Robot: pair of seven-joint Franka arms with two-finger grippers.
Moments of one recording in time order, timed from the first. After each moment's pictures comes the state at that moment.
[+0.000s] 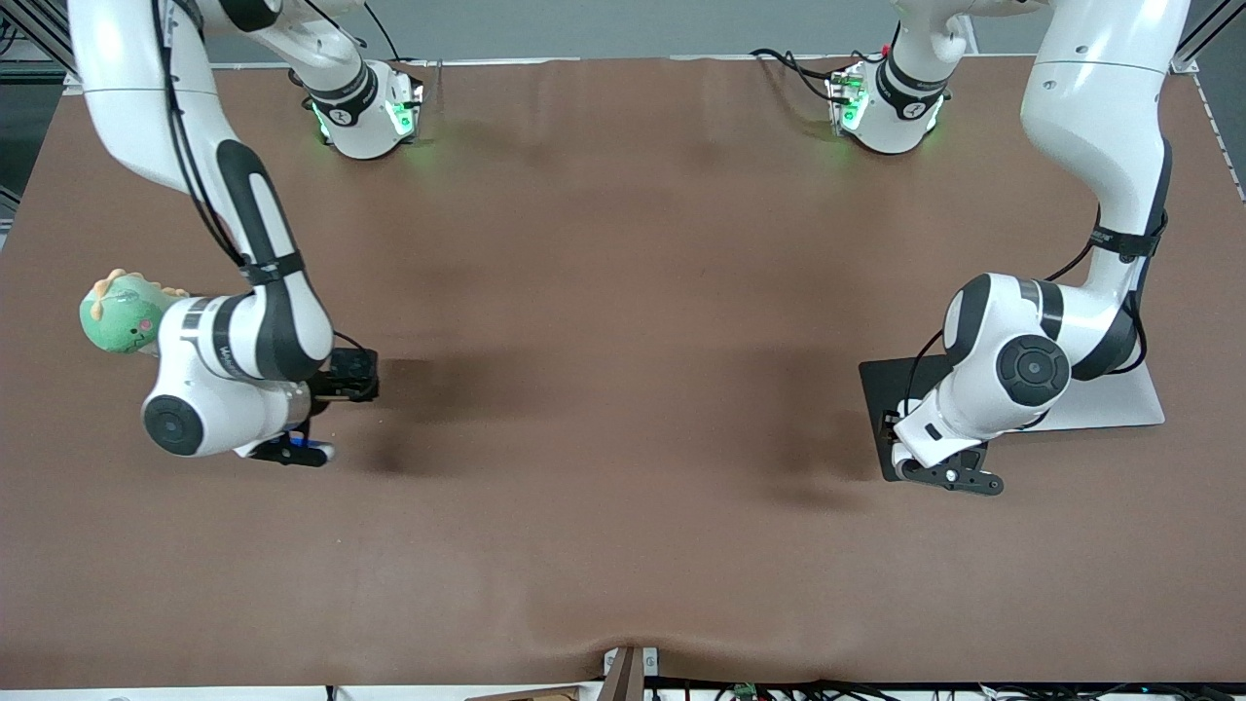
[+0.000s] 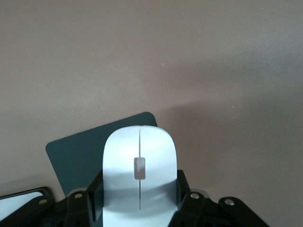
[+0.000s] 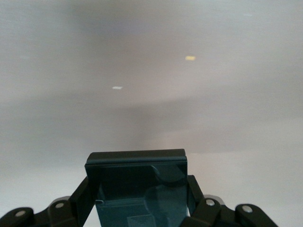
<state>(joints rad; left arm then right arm) -0.08 0.56 -0.11 -1.70 0.15 2.26 -0.04 0.17 0.60 -0.14 -1.65 0.18 1.79 0.06</state>
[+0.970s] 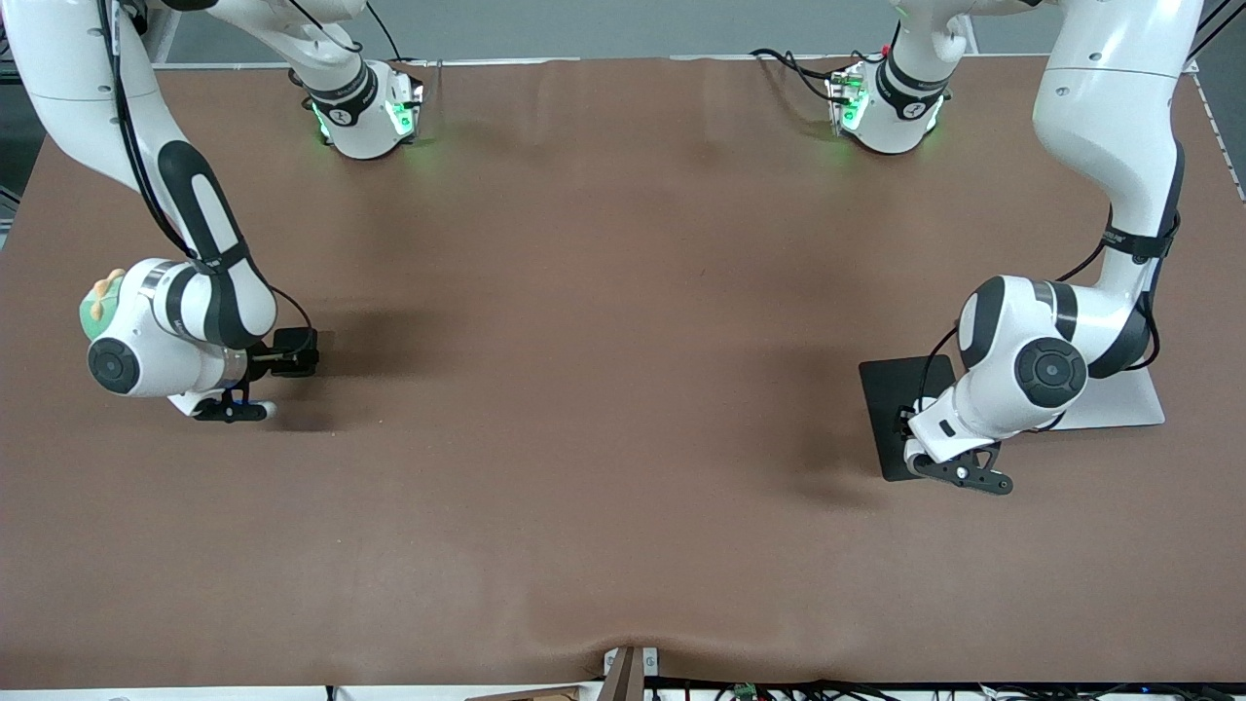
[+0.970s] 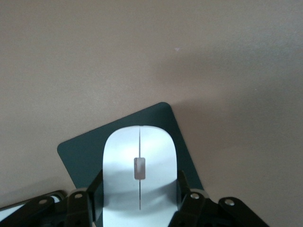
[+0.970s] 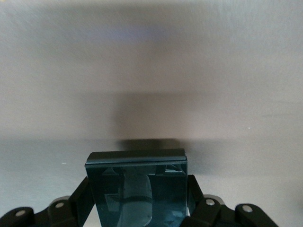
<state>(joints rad) -0.04 0.56 -0.11 -1.74 0.16 2.31 0.08 -0.01 0.51 -0.14 -2.03 0.12 2.16 -0.21</state>
